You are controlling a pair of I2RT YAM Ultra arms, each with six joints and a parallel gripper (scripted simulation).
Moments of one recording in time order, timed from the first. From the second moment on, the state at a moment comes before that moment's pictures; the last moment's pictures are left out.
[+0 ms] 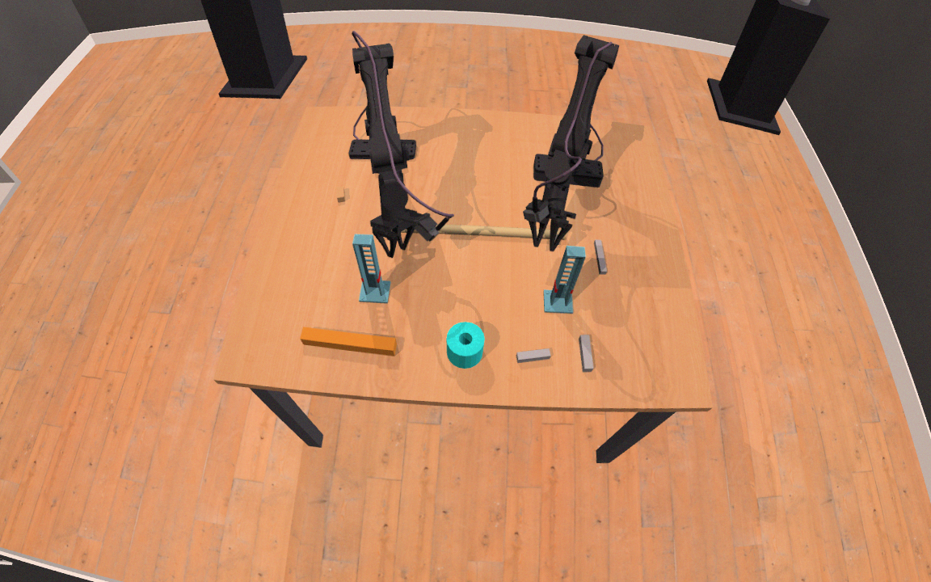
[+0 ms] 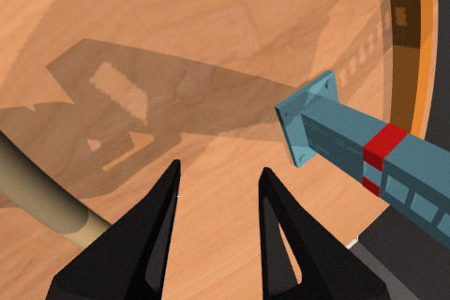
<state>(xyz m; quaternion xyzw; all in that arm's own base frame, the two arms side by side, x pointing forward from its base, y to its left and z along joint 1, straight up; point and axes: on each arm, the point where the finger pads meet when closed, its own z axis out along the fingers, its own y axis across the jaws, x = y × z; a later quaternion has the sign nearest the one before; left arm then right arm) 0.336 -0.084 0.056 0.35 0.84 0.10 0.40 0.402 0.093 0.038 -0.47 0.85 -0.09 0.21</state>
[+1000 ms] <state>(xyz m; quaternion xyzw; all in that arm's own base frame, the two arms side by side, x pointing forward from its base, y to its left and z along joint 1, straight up) 0.263 -0.098 0.030 0.65 0.76 -0.02 0.04 0.311 0.109 0.040 -0.69 0.72 0.03 -0.03</state>
